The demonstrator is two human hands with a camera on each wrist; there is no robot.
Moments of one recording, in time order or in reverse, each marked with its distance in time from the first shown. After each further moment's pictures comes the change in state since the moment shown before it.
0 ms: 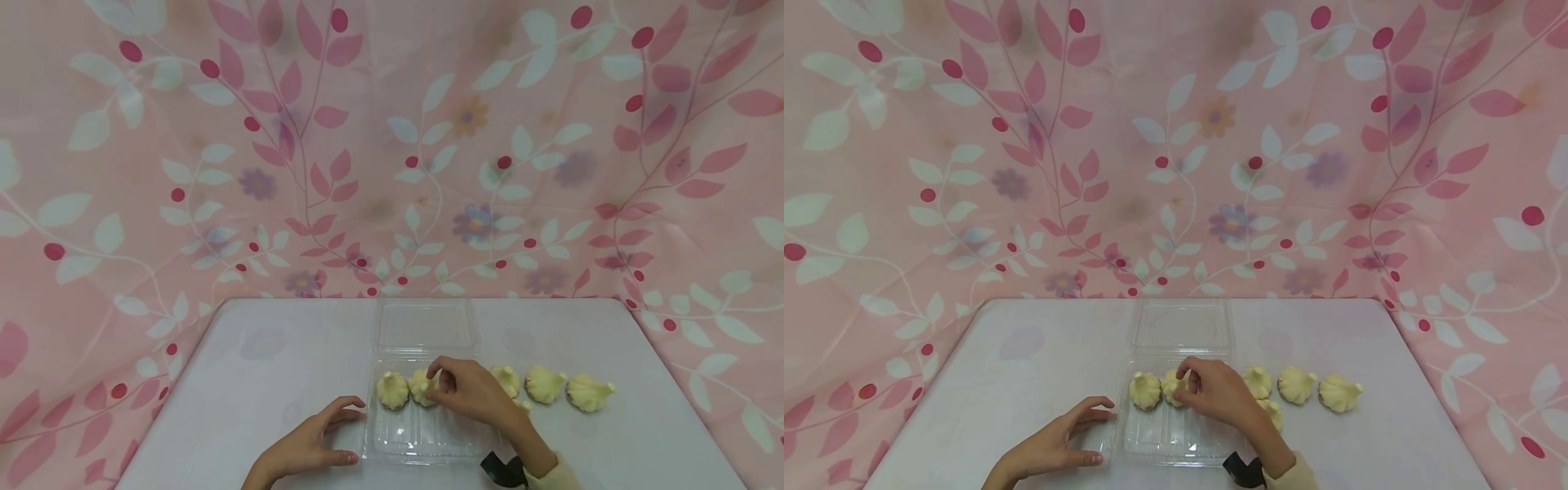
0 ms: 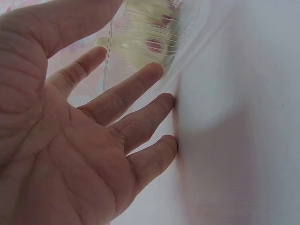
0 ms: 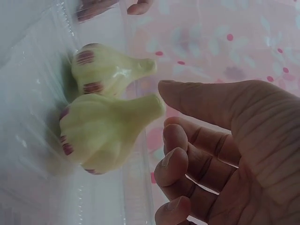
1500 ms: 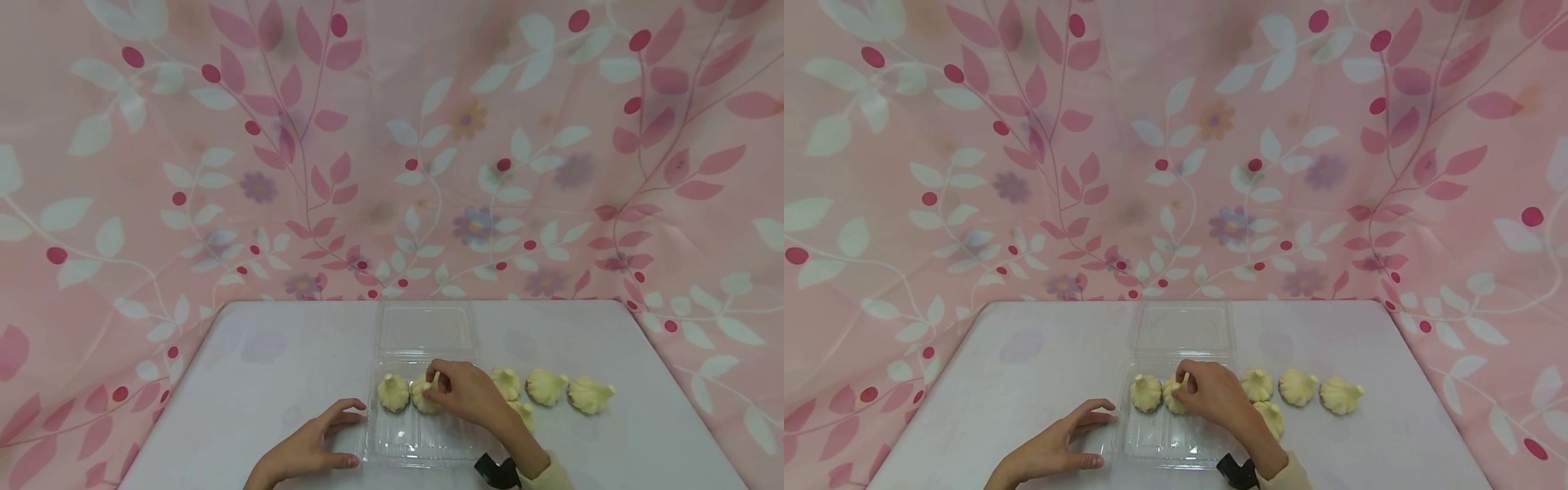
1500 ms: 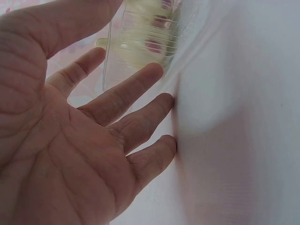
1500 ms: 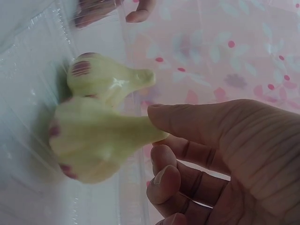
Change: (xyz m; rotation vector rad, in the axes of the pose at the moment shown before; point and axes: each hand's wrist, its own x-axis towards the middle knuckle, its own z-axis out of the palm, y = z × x) left_hand -0.001 -0.001 -0.001 -0.022 -0.012 0.022; right_hand 0.004 -0.010 0.006 -0.107 0.046 0.024
